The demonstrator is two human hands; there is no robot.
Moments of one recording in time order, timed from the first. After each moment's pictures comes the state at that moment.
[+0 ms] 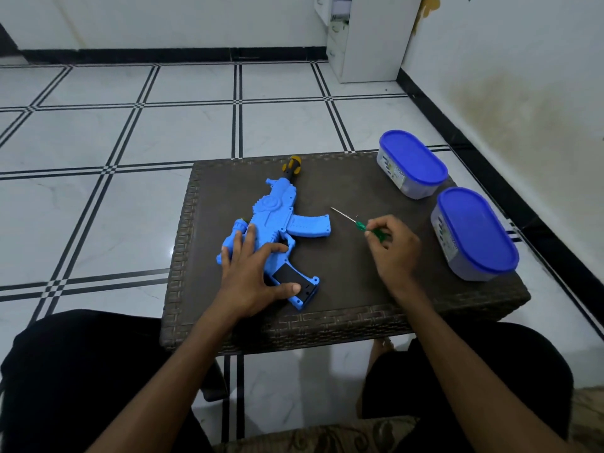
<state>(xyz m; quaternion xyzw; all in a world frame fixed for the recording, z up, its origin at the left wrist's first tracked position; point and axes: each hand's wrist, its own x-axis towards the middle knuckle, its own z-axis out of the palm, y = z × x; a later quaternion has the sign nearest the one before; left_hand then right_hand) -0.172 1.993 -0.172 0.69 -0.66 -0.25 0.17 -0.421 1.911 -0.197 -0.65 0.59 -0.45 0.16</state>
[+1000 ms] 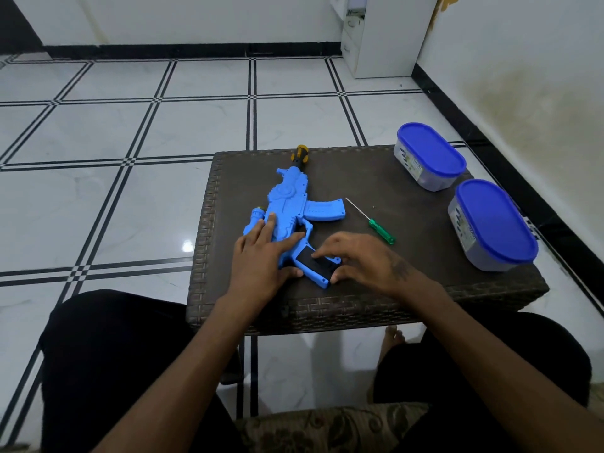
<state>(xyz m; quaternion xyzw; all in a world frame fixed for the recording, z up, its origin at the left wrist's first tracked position) -0.162 2.005 -0.172 0.70 -0.70 -0.11 0.09 -0.378 1.944 -0.158 -0.90 0.32 -0.10 0.27</state>
